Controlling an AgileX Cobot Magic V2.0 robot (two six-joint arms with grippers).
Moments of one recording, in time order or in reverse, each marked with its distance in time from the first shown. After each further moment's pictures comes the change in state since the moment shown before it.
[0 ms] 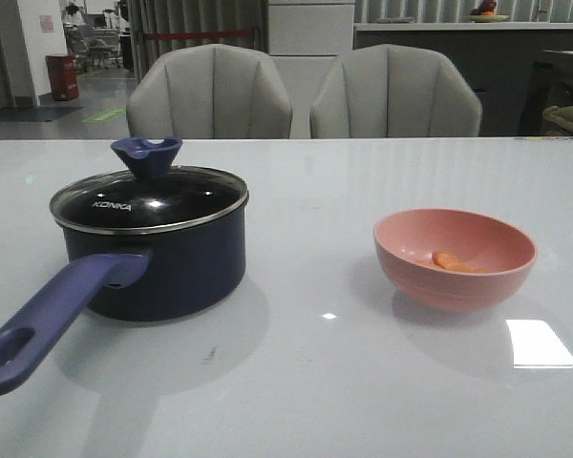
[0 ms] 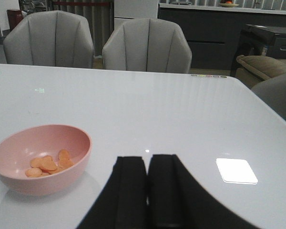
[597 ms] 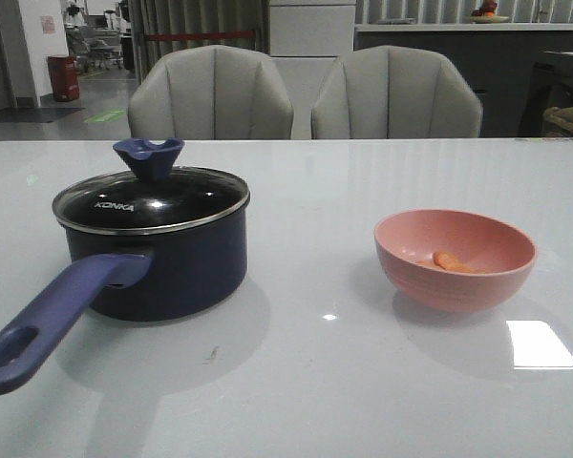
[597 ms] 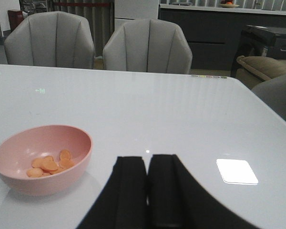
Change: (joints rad) left arm 0.000 -0.016 0.127 -0.004 0.084 0.000; right arm 0.000 0.000 0.000 0.000 0.000 0.000
